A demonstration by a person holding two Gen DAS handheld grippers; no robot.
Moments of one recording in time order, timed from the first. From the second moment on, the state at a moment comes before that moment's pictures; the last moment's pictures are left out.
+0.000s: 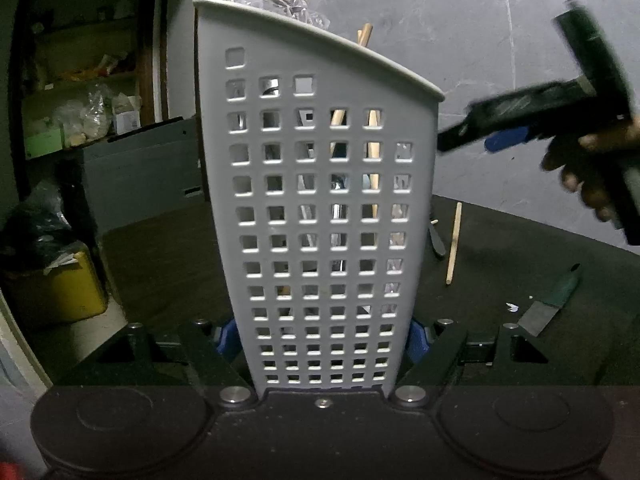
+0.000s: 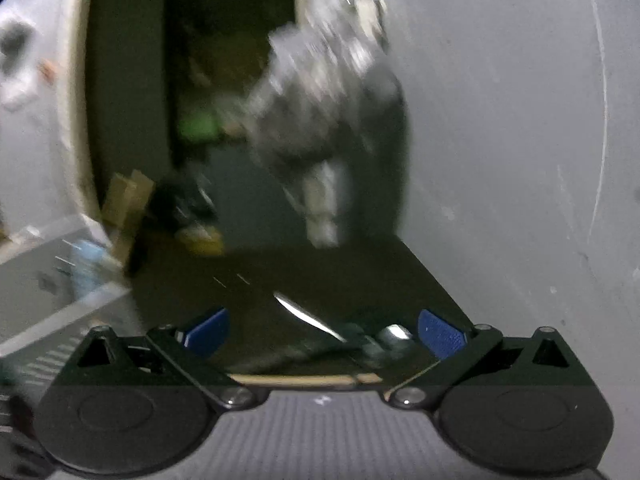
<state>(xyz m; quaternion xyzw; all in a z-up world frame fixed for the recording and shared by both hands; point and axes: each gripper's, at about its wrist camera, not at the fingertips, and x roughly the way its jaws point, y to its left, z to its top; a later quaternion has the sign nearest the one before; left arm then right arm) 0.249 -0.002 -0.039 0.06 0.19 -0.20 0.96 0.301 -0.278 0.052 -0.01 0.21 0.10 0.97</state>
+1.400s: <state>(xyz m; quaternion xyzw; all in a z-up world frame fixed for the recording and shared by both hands) 0.250 -0.007 -0.037 0.07 0.20 -0.20 0.96 0.406 -0.240 -0.025 -0.09 0.29 0.08 0.95</state>
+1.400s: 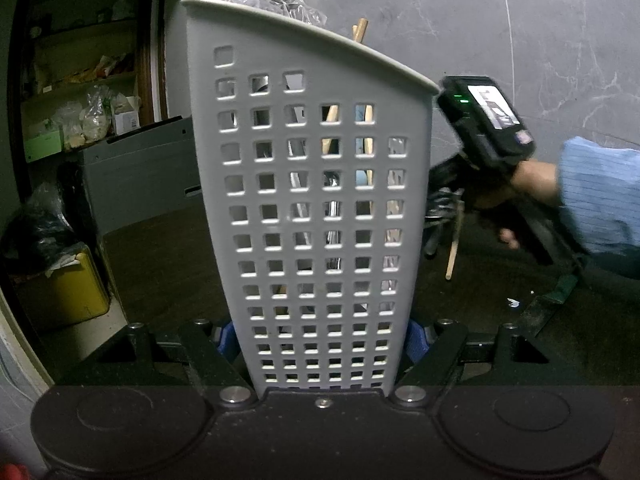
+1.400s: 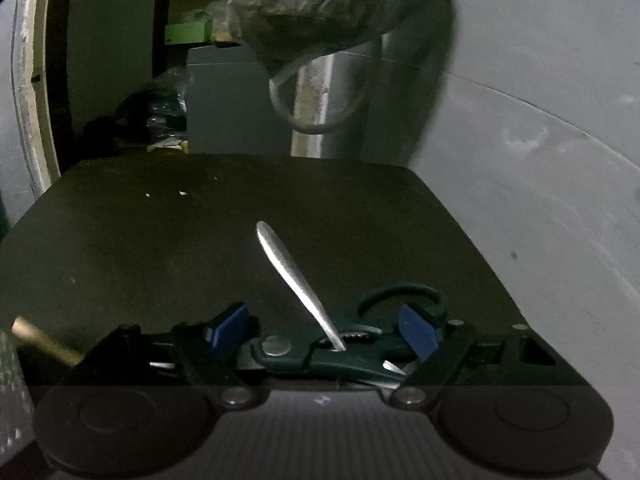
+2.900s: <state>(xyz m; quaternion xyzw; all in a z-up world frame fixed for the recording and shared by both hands) 0.250 -0.007 -0.037 0.07 0.20 -0.20 0.96 0.223 -0.384 -0.024 0.29 0.29 0.08 0.91</state>
